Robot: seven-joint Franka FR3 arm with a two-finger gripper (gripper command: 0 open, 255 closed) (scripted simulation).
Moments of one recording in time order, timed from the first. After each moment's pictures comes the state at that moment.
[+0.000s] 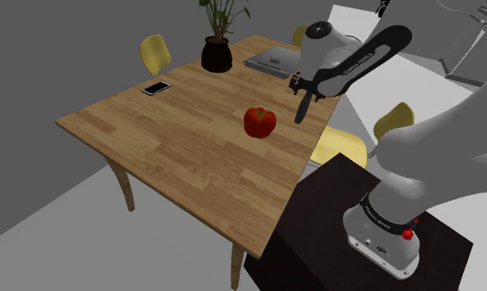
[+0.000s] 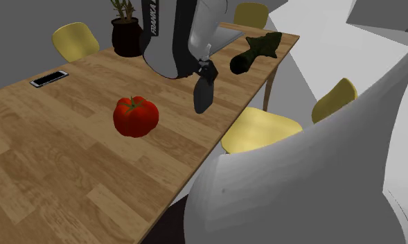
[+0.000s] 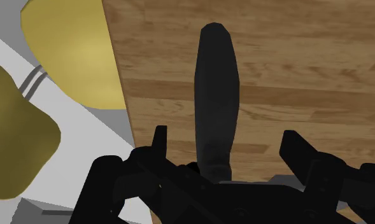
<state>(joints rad) -0.87 -0.15 0.58 -2.56 -0.77 2.64 1.57</state>
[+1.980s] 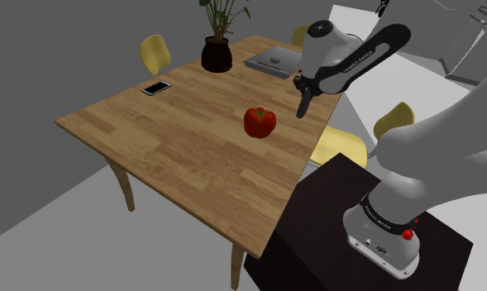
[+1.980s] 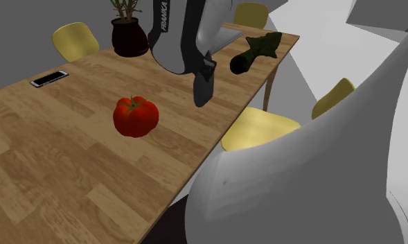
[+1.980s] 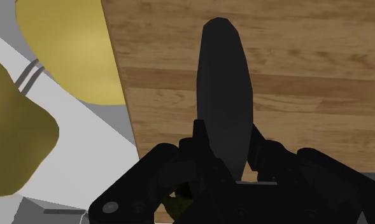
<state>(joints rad) -0.91 -0.11 0.58 -2.52 -0.81 2.65 1.57</state>
